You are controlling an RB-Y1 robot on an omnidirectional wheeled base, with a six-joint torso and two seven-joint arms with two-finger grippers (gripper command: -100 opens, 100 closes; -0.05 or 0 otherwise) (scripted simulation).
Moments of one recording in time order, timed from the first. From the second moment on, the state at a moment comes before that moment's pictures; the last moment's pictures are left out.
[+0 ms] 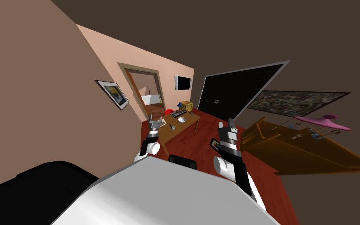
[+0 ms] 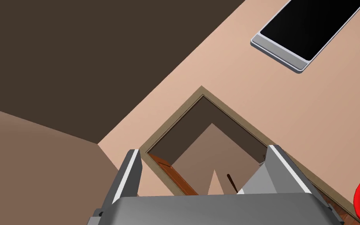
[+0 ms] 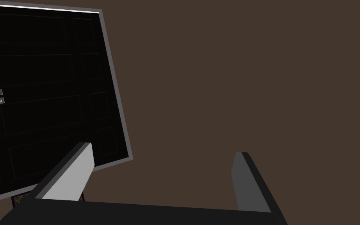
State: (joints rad) left arm 0.41 0.15 -0.07 -2.02 0.47 -0.62 0.13; right arm 0.47 0.03 0.00 -2.24 0.00 -0.36 0.03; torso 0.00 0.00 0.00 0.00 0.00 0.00
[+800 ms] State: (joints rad) left arm 0.35 0.16 -0.08 -1.87 0.70 -0.62 0.11; right arm 0.47 0.03 0.00 -2.24 0.00 -0.36 0.03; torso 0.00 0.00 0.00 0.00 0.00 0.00
